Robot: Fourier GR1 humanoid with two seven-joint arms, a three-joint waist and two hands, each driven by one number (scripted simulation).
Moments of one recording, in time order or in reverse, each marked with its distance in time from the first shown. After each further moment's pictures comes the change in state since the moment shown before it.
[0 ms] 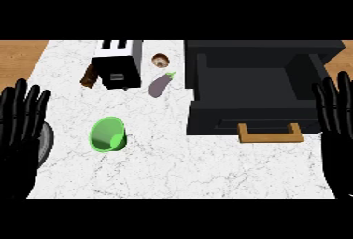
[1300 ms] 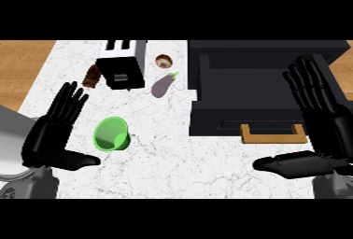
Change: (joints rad) left arm -0.144 0.057 0.130 0.586 0.277 -0.283 -0.062; right arm -0.148 -0.081 -0.041 0.192 -0.067 0.157 0.075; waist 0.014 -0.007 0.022
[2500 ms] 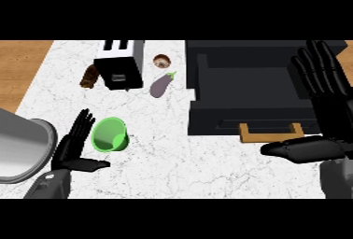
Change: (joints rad) left arm -0.270 0.070 0.083 1.079 -0.276 -0.041 -0.708; right arm -0.103 -0.022 -0.065 0.034 -0.026 0.022 0.047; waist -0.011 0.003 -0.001
